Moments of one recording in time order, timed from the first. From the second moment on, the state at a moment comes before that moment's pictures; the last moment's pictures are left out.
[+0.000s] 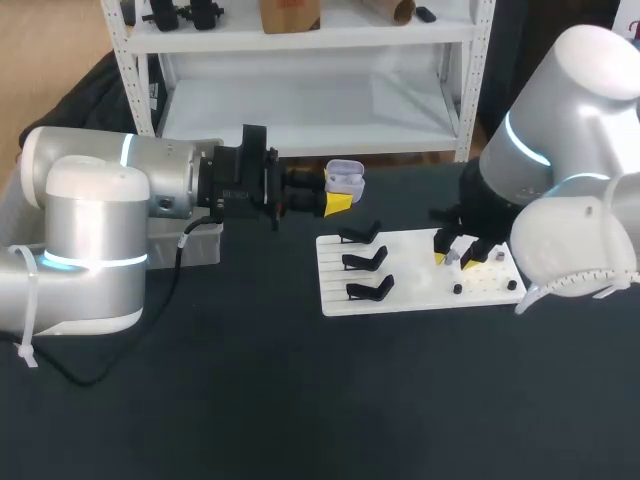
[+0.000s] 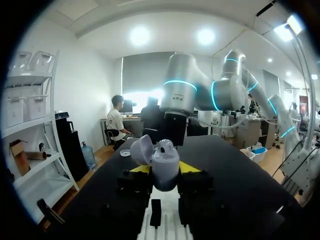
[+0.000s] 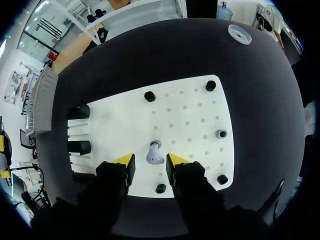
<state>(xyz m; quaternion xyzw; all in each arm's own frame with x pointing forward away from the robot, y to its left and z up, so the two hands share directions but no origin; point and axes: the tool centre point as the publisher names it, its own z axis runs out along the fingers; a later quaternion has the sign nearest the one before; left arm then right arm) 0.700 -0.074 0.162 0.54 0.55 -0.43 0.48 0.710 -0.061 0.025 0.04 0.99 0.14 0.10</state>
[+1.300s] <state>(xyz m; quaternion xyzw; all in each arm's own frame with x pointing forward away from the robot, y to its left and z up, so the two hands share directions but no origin) 0.700 -0.074 0.162 0.54 0.55 -0.43 0.48 0.709 -0.063 0.026 0.05 0.99 0.13 0.09</state>
